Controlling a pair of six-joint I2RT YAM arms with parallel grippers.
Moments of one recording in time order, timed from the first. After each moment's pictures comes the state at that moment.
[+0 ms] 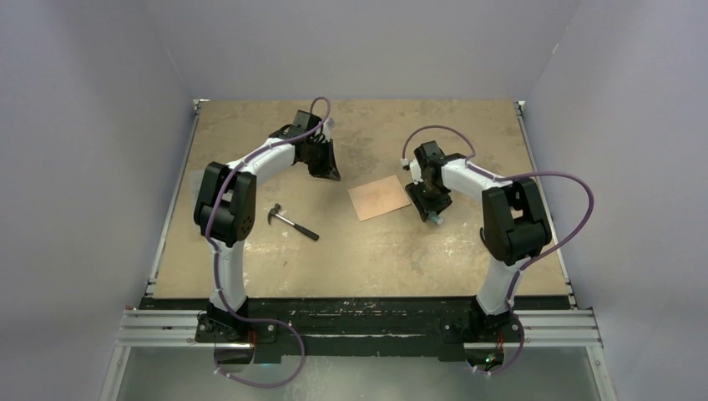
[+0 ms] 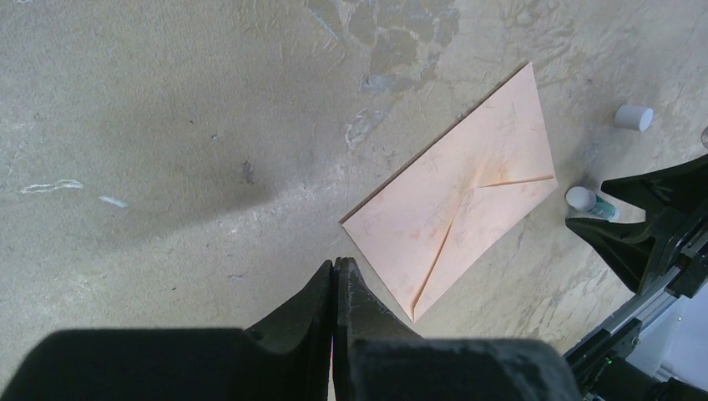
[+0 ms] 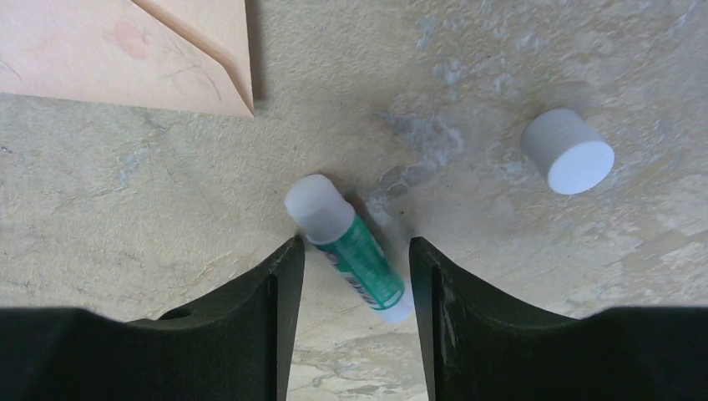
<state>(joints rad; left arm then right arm) -0.36 2.06 1.56 -0.48 0.37 -0.41 0.32 1.84 1.21 -0.71 0.06 -0.14</state>
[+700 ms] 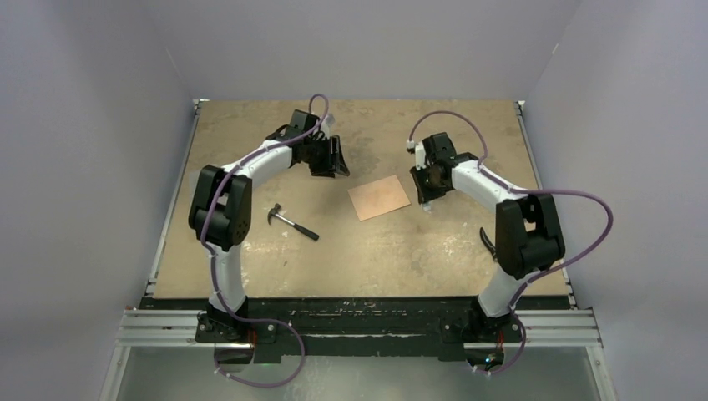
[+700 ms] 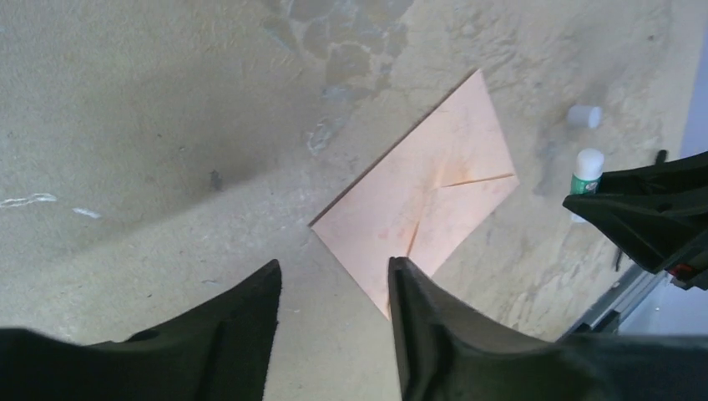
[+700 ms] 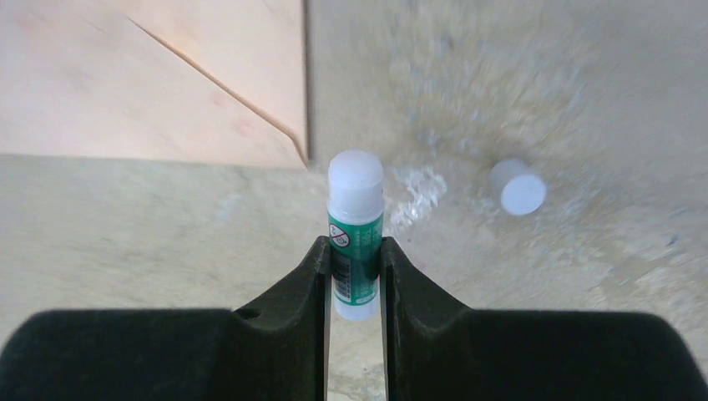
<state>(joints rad) -0.36 2.02 1.51 -0.41 0.41 -0.42 0.30 1.75 1.18 -0.60 -0.01 -0.06</state>
